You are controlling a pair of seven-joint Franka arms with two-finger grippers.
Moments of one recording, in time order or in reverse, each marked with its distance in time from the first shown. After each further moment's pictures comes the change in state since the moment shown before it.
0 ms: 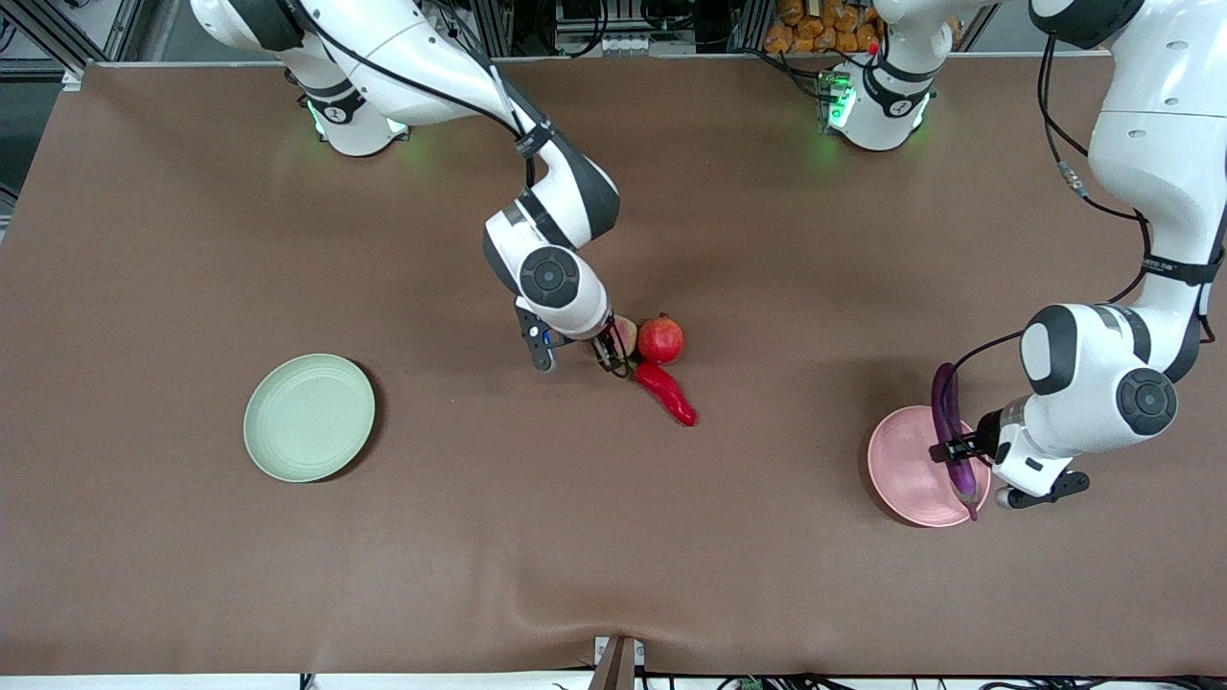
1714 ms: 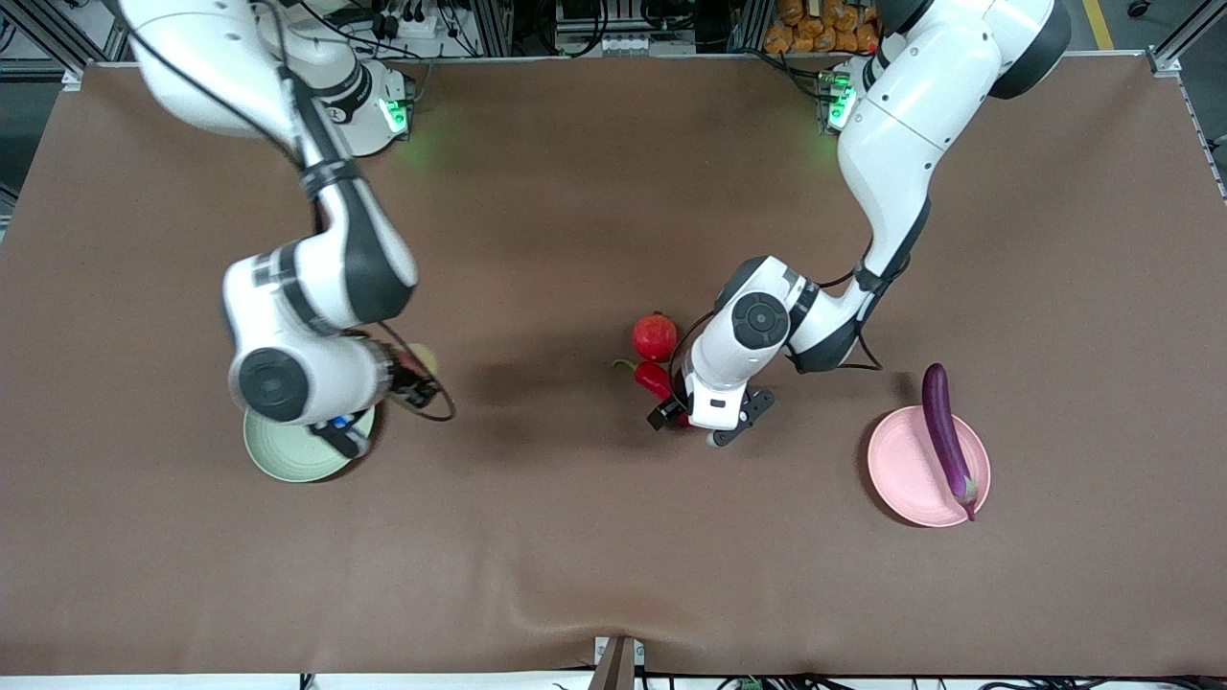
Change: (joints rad) left arm -0.606 0.111 -0.009 0.020 -0.008 0.273 -1.018; right arm -0.457 -0.121 -0.045 0.135 -0.156 -0.555 -0.990
